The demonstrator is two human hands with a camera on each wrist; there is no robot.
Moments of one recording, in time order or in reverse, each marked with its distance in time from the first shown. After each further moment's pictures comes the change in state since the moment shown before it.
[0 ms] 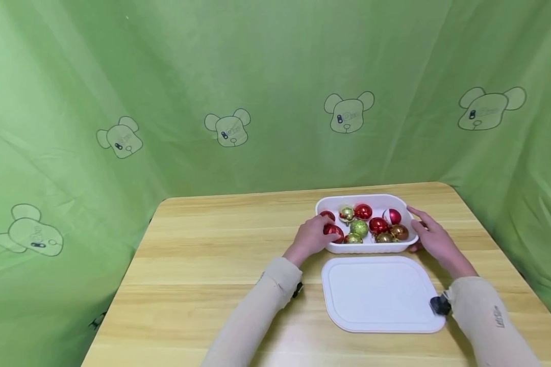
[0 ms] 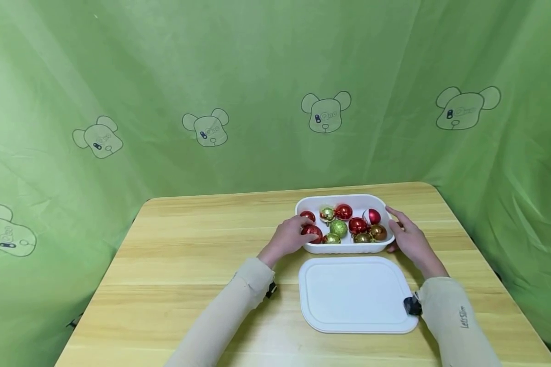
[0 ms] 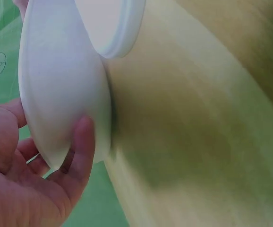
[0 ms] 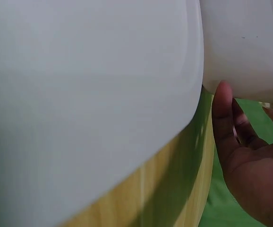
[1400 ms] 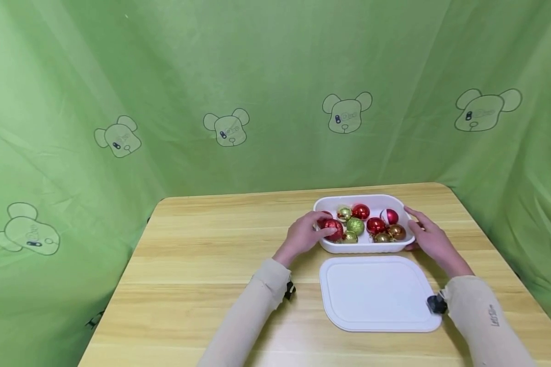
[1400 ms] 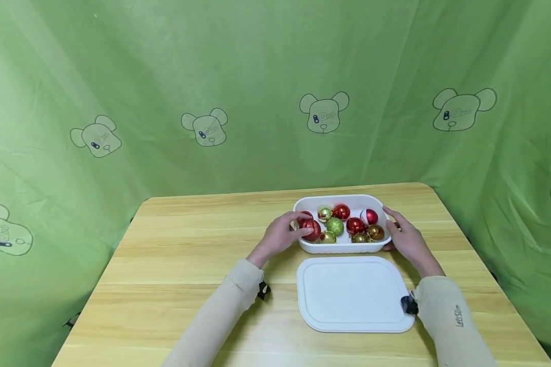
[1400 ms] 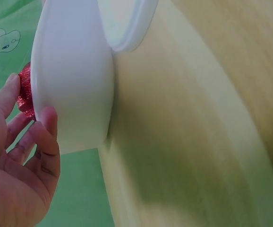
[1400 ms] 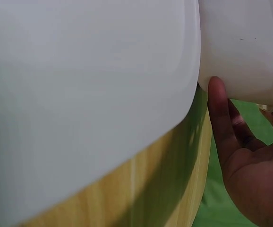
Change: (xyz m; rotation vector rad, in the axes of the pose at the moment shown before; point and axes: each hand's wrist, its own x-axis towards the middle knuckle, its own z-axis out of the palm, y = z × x) left_hand -0.006 -0.019 -0.010 -0.212 0.062 0.089; right_hand 0.000 0.000 0.000 -0.027 0.006 -0.004
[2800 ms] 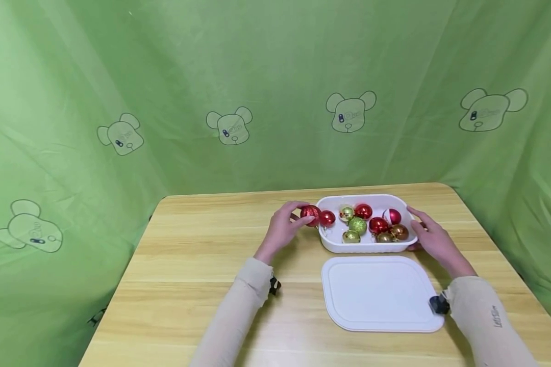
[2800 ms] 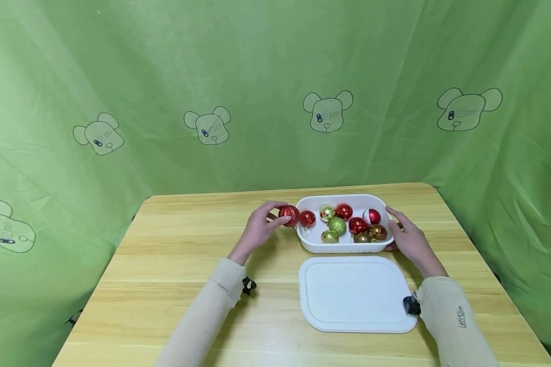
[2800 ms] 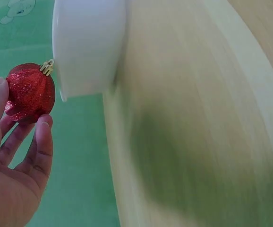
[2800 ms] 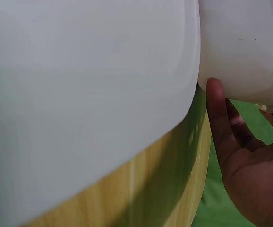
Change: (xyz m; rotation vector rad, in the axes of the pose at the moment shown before) left_hand -0.011 -0.034 -0.040 -0.227 0.172 0.032; right_hand 0.000 -0.001 0.000 -0.020 0.004 0.009
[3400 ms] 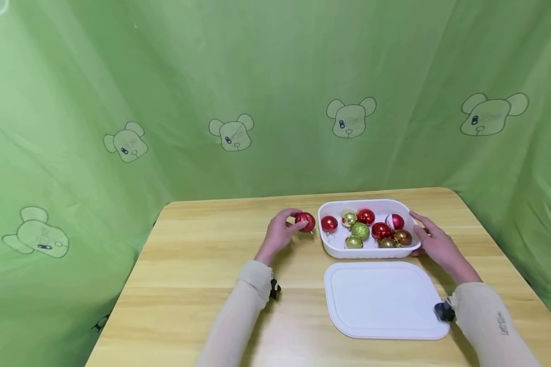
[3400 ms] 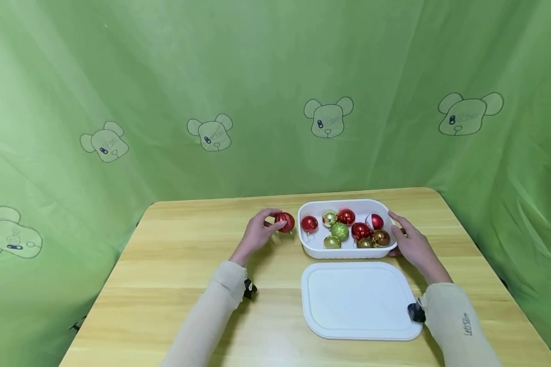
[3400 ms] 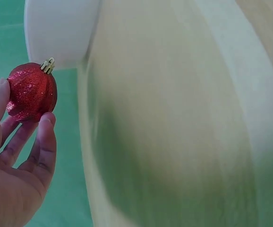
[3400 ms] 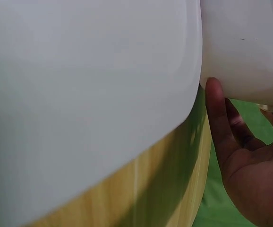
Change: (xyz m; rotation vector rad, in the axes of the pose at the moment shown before) left_hand 0.006 -0.028 -0.002 -0.016 0.008 -0.137; right_hand 0.000 0.000 0.000 -0.024 -0.016 -0.004
